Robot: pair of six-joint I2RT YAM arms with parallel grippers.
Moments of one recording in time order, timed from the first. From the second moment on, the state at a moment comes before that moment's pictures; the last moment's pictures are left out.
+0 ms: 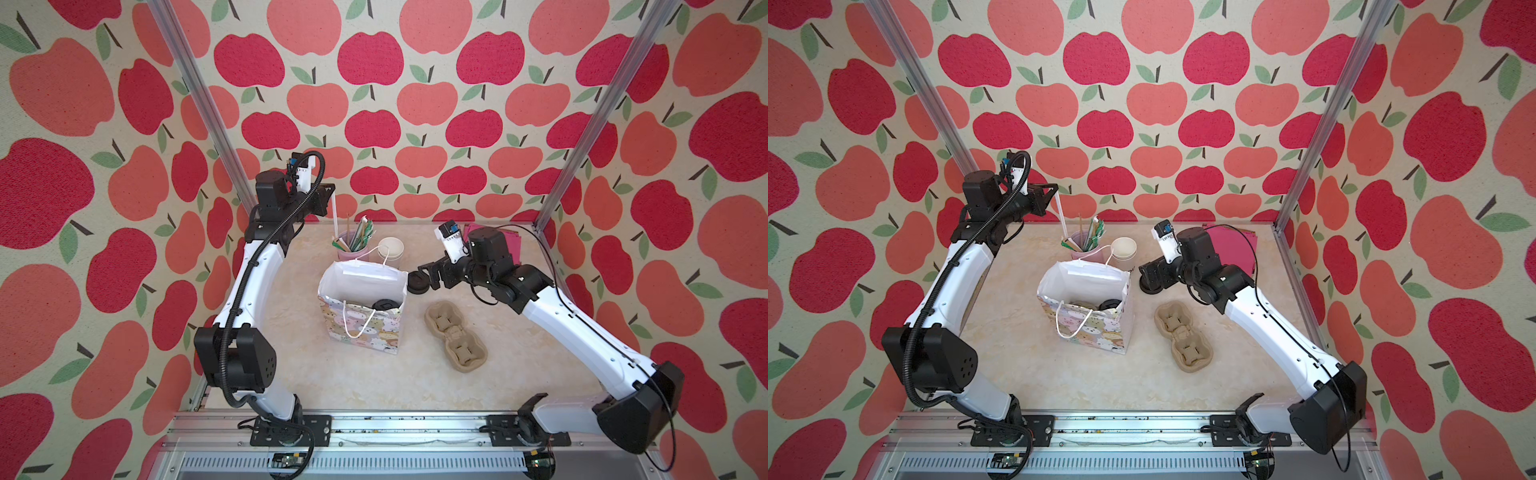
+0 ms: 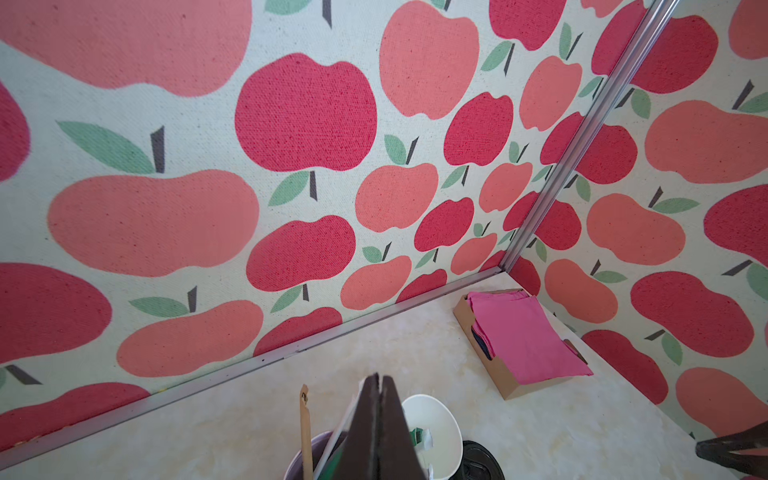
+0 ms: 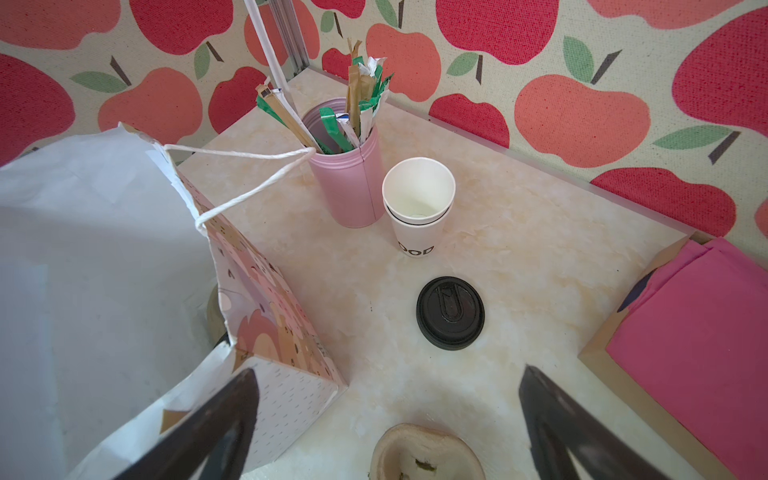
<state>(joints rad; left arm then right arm) -0.05 1.59 1.67 -0.22 0.55 -0.08 0.67 1.33 1.30 -0.52 -0.12 0.03</state>
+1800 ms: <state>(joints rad) -0.24 1.05 1.28 -0.57 0.40 -0.15 0.67 1.32 1.28 -0.46 -0.07 0.03</state>
